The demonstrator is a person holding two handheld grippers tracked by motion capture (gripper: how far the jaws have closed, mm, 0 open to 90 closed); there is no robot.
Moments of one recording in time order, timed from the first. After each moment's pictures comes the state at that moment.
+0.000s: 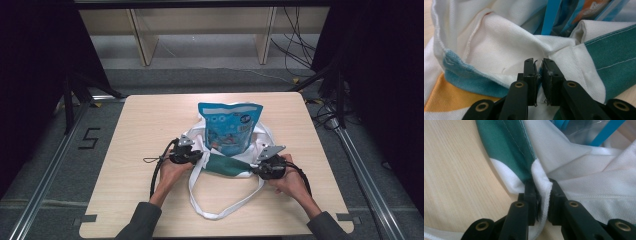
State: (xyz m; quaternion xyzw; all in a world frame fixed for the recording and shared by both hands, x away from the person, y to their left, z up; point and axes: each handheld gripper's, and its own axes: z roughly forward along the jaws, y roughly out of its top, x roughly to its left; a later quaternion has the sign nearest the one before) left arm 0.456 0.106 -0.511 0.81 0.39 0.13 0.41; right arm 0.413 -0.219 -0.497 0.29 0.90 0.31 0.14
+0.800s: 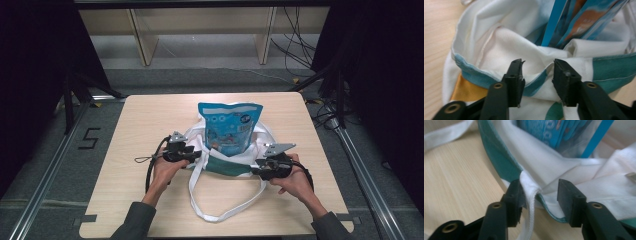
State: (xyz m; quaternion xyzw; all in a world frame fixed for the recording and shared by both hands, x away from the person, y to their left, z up) left arm 0.444 0.122 -0.482 0.78 0.41 0.13 0.45; right arm 0.406 -0.230 -0.474 0.32 0.86 0.37 0.12
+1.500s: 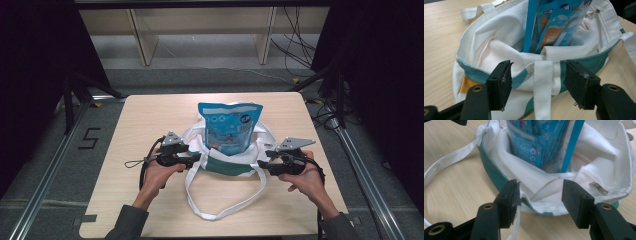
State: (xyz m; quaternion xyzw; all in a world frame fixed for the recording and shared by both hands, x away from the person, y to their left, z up) left arm 0.416 0.128 -0.453 0.78 0.39 0.13 0.46; right arm 0.396 -0.252 -0.444 0.35 0.83 0.42 0.14
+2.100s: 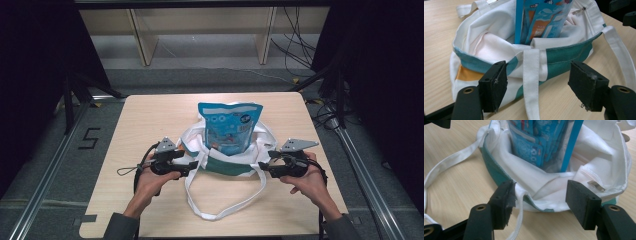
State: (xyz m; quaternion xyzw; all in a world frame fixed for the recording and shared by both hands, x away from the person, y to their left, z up) left arm 0.391 0.140 -0.449 0.79 0.38 0.12 0.47; right arm 0.390 -0.255 -0.440 0.34 0.83 0.42 0.14
